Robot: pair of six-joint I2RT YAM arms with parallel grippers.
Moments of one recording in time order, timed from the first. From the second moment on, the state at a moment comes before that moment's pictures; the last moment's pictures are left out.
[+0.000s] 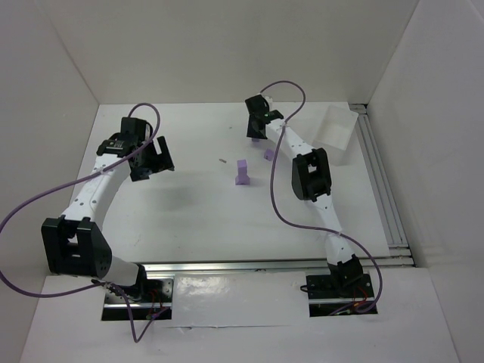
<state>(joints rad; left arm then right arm) -0.05 1.43 1.25 -0.82 0.01 -0.42 0.42 2.63 2.42 -0.65 0.26 0.46</state>
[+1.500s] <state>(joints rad) -0.04 1.40 1.24 -0.82 0.06 -0.42 0.33 1.82 1.18 -0.87 -0.13 0.41</state>
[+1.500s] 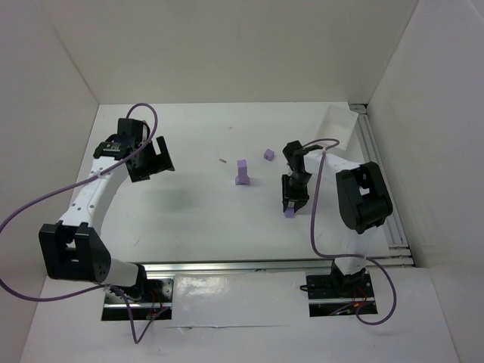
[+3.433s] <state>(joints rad) -0.04 1.40 1.24 -0.83 0.07 -0.42 0.51 1.72 1.65 -0.90 0.20 0.48</state>
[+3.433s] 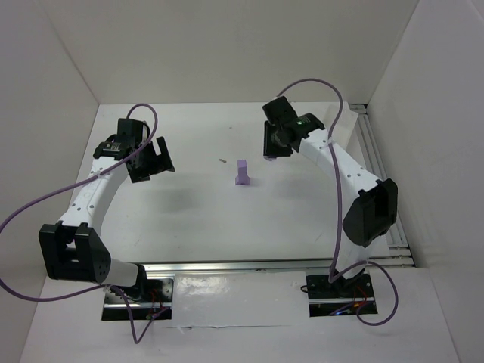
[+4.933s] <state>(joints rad) -0.04 1.38 1.21 -0.83 0.04 -0.42 0.70 1.90 1.69 -0.98 0.13 0.54</state>
